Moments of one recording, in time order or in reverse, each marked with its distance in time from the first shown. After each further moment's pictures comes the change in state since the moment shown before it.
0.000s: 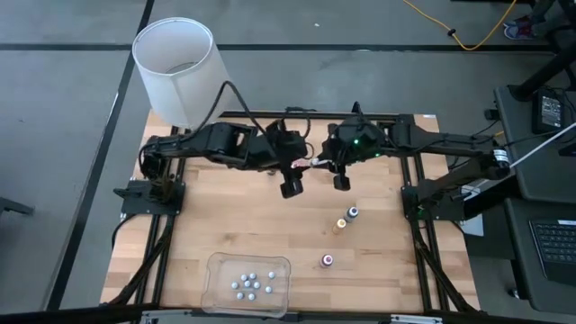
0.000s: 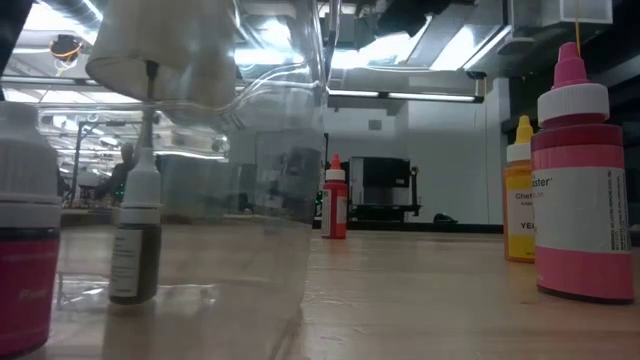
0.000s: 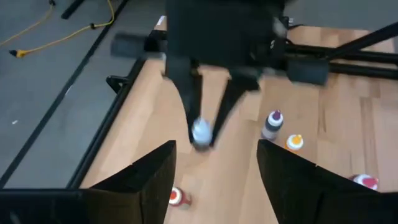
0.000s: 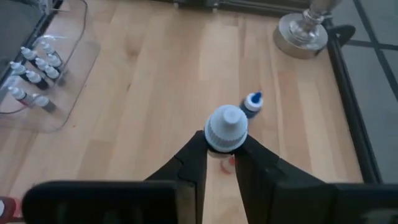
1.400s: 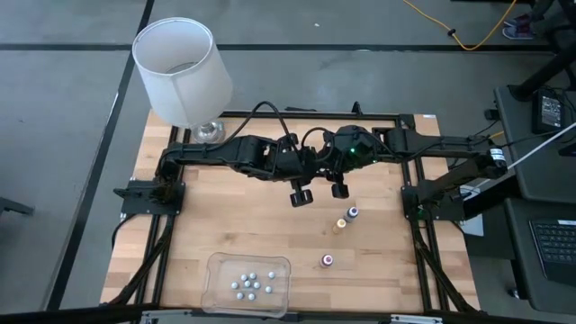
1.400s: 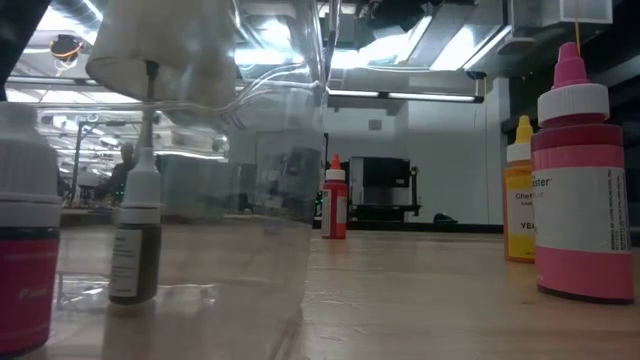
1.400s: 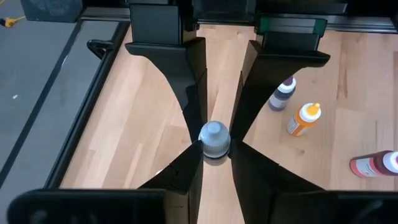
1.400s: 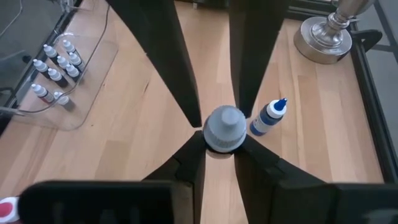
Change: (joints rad) left arm -0.002 0.128 0.000 -0.046 0.023 -0.019; right arm 0.059 0.035 0.024 0.001 0.006 0.023
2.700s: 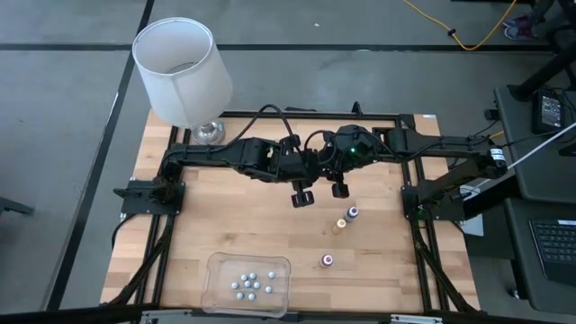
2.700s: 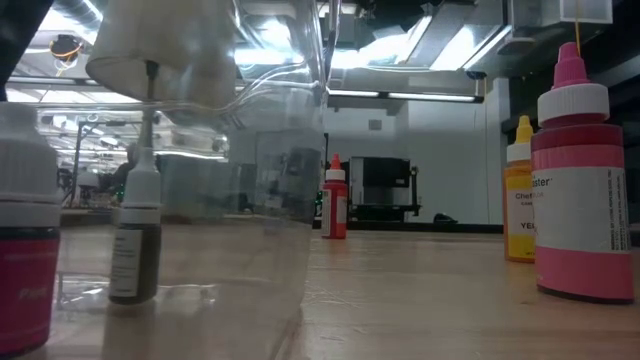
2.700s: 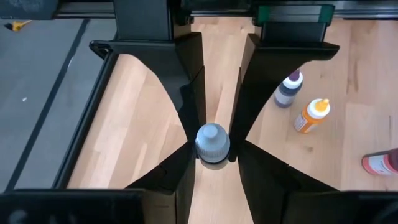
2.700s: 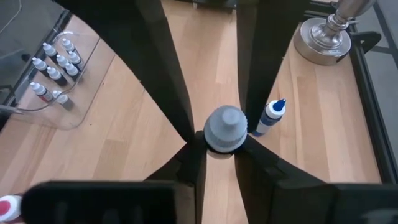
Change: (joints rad) left arm 0.000 0.021 0.000 0.006 -0.021 0.027; right arm -0.001 0.000 -0.001 0.003 0.000 -0.011
